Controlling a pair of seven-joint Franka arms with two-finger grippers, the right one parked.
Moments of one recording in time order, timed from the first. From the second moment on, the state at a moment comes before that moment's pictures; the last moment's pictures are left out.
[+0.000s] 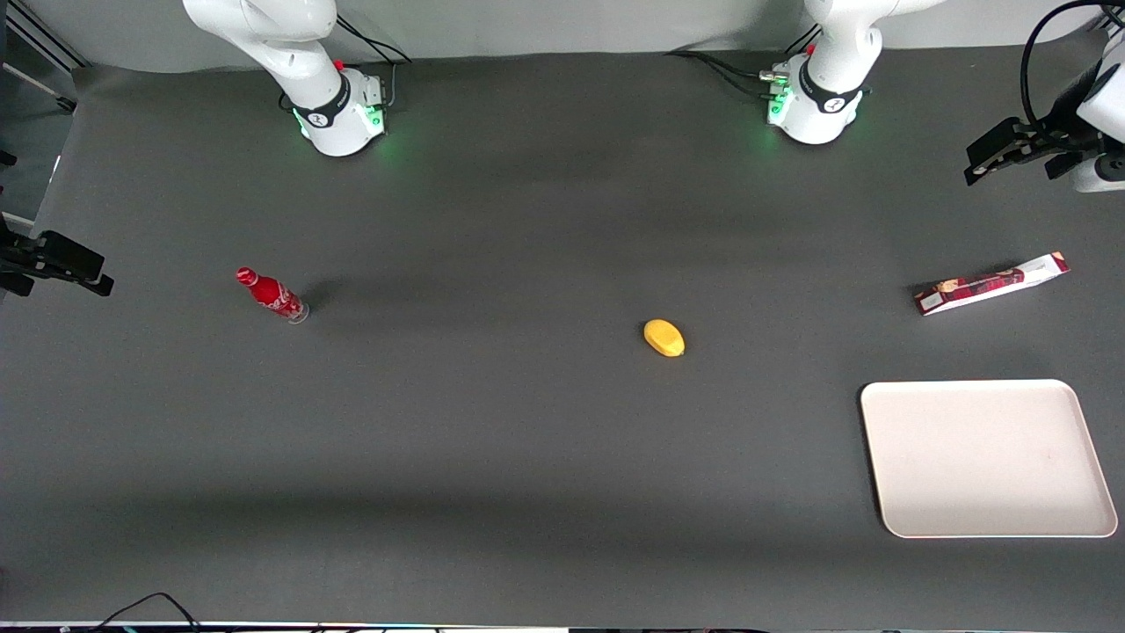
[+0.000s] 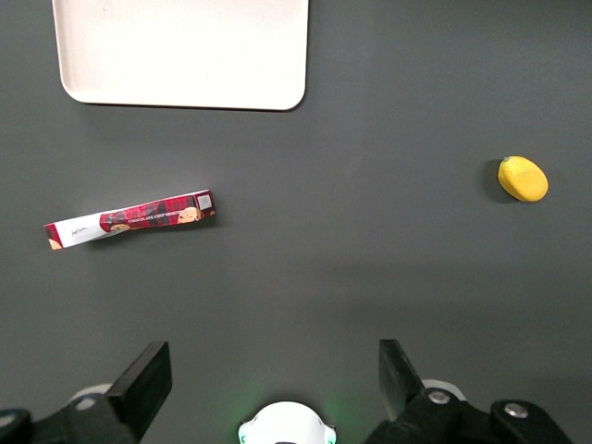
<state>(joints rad) 0.18 -0.24 -0.16 -1.81 -0.02 1.51 -0.04</state>
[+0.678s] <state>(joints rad) 0.18 -0.24 -0.15 -1.80 -0.02 1.50 -0.04</state>
